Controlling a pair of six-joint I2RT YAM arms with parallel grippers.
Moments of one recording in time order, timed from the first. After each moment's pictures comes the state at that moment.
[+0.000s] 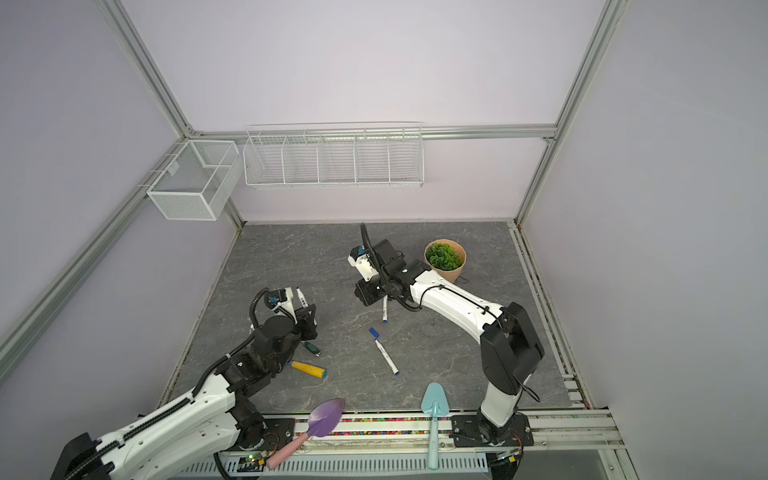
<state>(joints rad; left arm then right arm) -0.79 0.90 0.43 0.03 -0.43 -0.59 0.74 1.70 1.42 -0.55 -0.28 0.15</state>
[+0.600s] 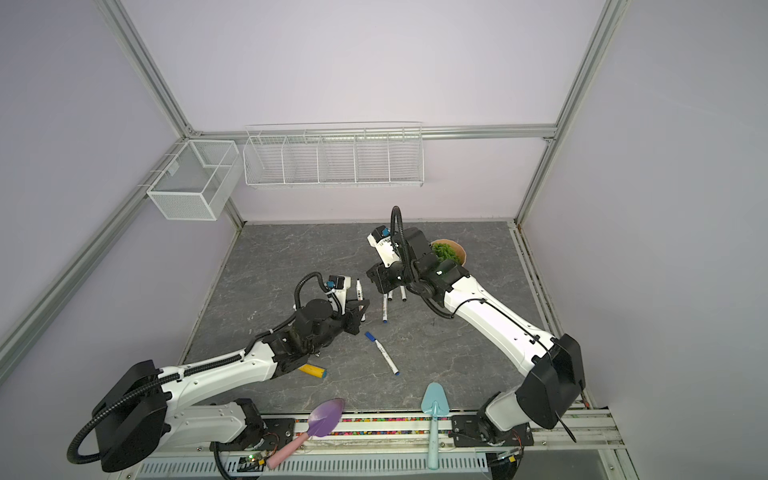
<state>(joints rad) -0.94 1.24 0.60 0.32 -0.14 -0.48 0.69 1.47 1.36 -0.51 -0.28 0.20</state>
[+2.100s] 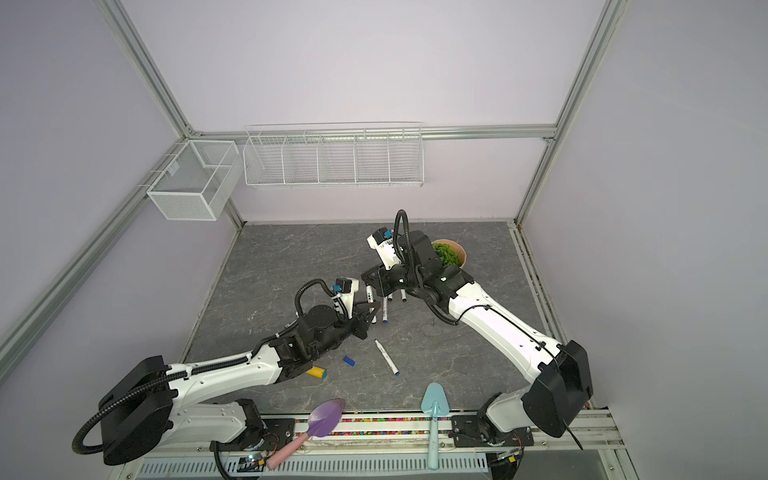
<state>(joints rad) -1.00 1.27 0.60 0.46 -0.14 -0.48 0.69 1.41 1.28 -0.42 -0.40 0.28</state>
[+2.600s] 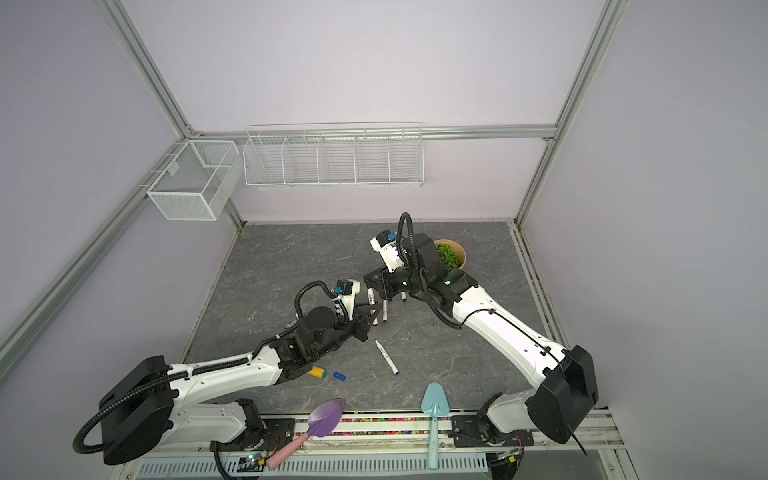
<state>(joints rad) -1.00 1.27 0.58 0.47 -0.12 -0.47 0.68 1.39 1.23 -0.40 -0.43 0.28</state>
